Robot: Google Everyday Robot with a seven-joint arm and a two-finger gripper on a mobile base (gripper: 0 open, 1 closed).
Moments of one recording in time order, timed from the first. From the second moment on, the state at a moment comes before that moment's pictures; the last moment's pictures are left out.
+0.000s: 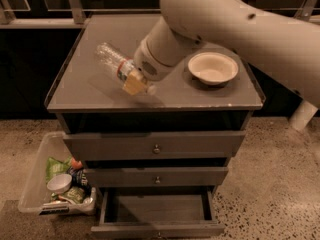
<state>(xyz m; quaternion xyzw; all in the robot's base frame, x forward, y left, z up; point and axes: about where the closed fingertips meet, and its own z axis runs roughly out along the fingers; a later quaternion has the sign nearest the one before) 0.566 0.055 0.892 -0.52 0.79 0.13 0.29</state>
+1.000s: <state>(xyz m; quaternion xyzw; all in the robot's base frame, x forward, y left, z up) 0.471 -0.066 0.864 -0.41 0.80 0.18 0.40</state>
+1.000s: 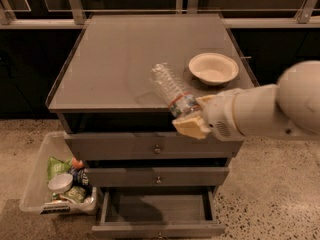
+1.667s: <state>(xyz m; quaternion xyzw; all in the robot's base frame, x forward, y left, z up) 0.464 -0.085 0.876 -0.37 0.81 0.19 0.42</state>
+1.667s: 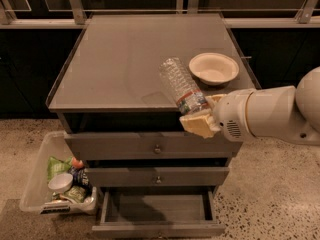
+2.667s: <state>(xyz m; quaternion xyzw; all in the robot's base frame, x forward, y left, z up) 0.366 -0.101 0.747 -0.34 0.78 0.39 0.36</state>
